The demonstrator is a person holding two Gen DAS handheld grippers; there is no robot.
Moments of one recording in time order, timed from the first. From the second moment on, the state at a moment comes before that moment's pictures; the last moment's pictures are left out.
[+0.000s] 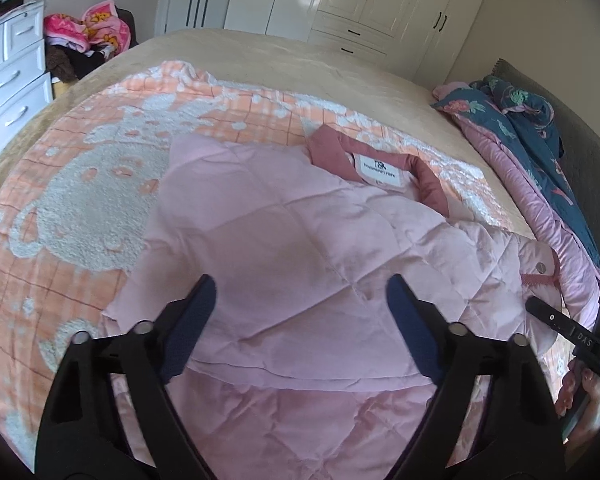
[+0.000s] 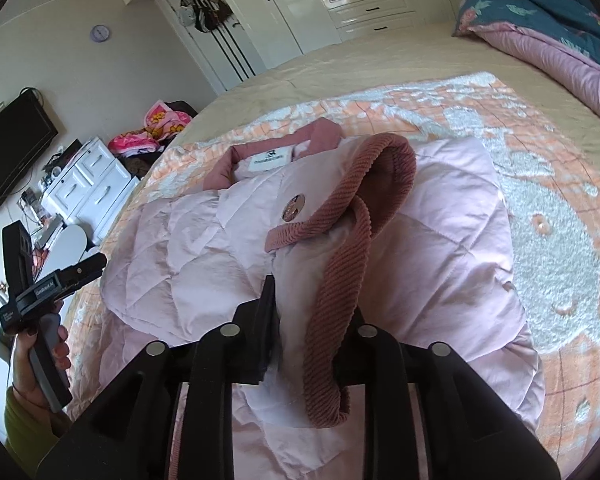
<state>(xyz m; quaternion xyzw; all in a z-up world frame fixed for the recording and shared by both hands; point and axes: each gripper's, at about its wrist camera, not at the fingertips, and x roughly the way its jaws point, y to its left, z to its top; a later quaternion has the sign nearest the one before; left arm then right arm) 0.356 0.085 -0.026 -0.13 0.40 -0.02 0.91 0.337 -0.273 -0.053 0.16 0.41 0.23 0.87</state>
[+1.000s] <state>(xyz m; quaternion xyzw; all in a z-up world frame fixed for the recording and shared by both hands) 0.366 0.081 -0.087 -0.11 0.46 0.00 0.88 0.331 -0.183 -0.027 -0.01 0.37 0.22 0.90</state>
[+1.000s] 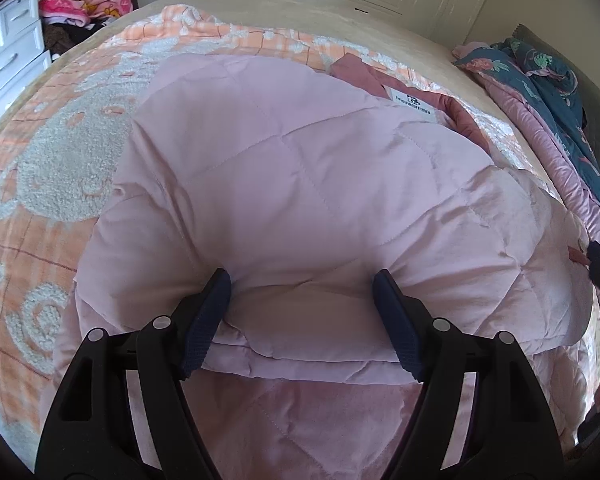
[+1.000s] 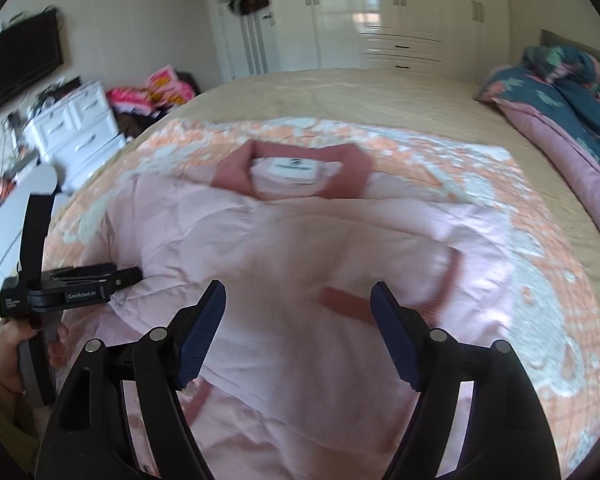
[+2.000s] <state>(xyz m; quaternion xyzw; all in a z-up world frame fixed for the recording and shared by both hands) 0.345 0.082 -0.057 -0.14 0.46 -0.02 0.88 0.359 -0.150 -0.066 -0.02 0.43 0.20 0.88</state>
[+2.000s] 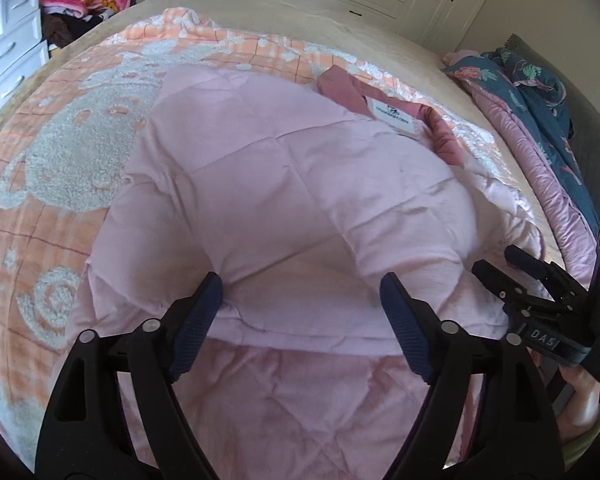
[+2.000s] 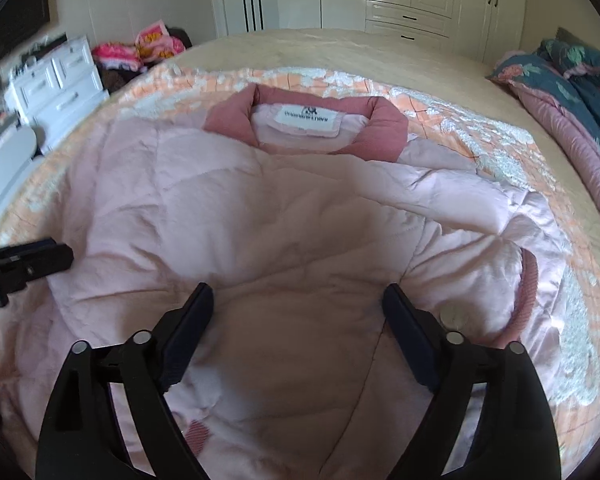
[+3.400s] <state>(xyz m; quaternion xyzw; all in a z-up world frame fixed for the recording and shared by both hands) 0.237 0.064 0.063 -0.09 0.35 -0.02 0.93 0.214 -0.257 0.059 0.08 0.29 0.18 0.94</state>
